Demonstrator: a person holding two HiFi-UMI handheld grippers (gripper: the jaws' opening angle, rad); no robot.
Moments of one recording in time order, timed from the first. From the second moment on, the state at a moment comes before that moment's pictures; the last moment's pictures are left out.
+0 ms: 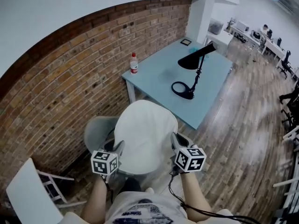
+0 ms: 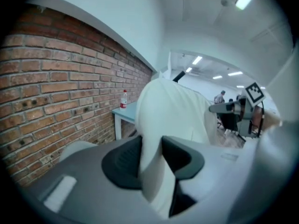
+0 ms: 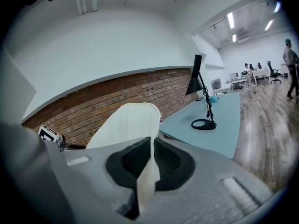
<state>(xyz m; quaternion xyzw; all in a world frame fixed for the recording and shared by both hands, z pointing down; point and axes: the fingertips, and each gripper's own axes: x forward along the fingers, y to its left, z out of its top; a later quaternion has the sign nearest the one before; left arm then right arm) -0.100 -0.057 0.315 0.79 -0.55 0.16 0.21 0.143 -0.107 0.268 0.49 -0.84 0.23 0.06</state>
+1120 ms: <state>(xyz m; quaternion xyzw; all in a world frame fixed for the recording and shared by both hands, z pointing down) -0.108 -0.058 0.273 0.79 -0.57 0.12 0.19 0.132 -0.109 0.219 0.49 -0.85 0.17 0.05</state>
